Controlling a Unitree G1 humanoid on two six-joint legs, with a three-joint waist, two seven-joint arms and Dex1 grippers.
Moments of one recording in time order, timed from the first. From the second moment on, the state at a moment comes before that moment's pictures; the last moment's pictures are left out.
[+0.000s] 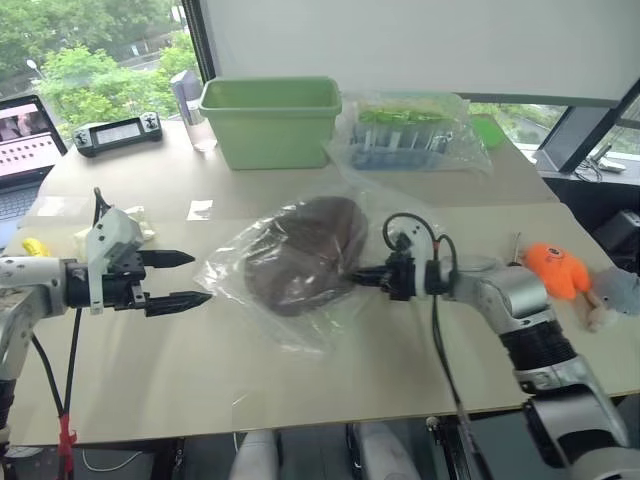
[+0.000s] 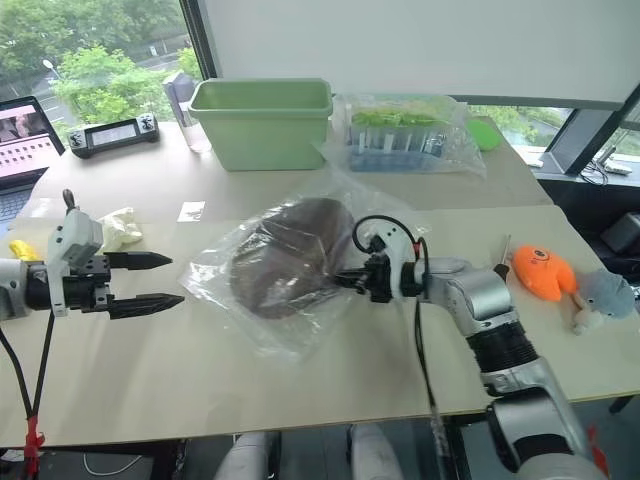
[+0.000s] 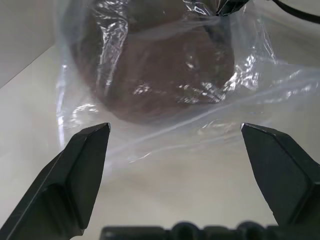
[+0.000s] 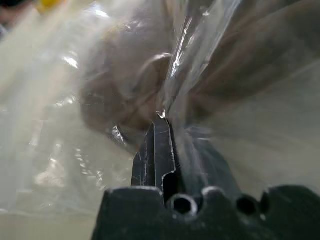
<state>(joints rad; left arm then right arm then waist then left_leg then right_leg) -0.26 1.06 0.24 -0.11 -0.55 0.61 -1.24 -0.68 -0.63 0.29 0.20 0.44 0.63 0.94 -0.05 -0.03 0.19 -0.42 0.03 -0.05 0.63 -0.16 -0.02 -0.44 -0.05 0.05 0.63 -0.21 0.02</state>
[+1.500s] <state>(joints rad) -0.84 0.58 -0.30 0.20 -0.28 0.44 -1.32 -0.20 -0.73 -0.20 -0.75 0.78 1.09 0.48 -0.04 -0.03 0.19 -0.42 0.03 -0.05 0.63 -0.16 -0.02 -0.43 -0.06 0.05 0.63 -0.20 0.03</state>
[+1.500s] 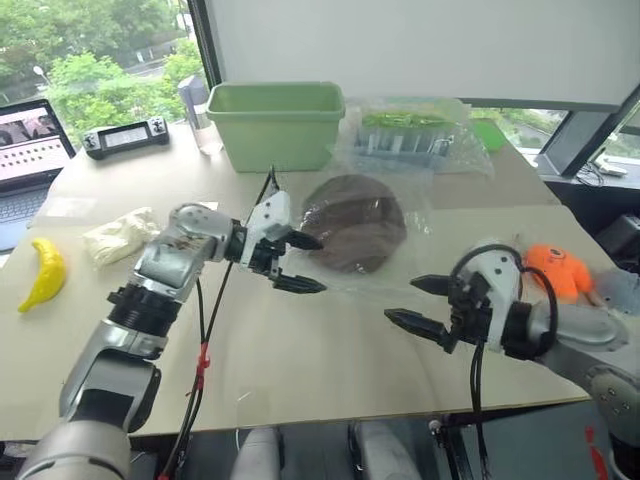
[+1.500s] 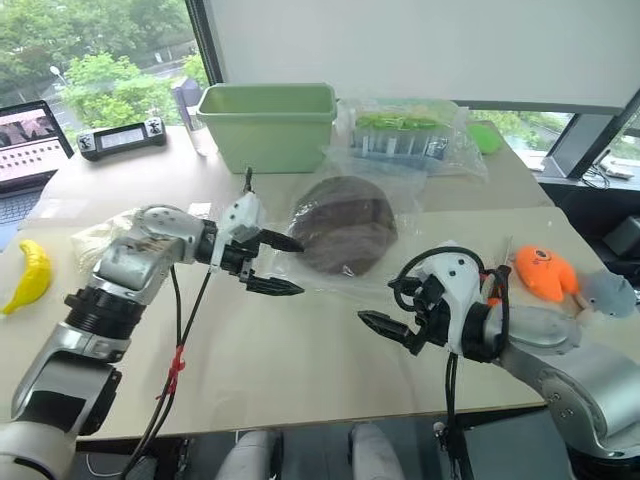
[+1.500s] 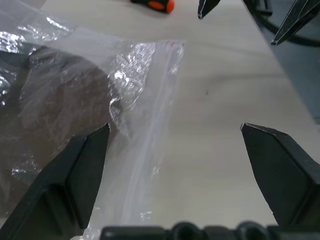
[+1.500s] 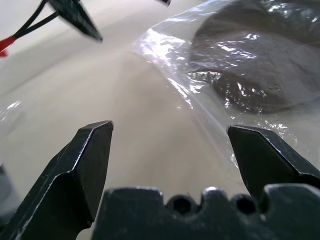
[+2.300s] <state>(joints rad) -0.82 0.63 -0.26 0.17 -0.28 0.49 -1.38 -0.34 -0.70 0.26 -0.31 0.20 0.63 0.51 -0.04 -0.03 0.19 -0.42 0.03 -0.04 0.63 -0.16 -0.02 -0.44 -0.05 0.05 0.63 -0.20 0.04</state>
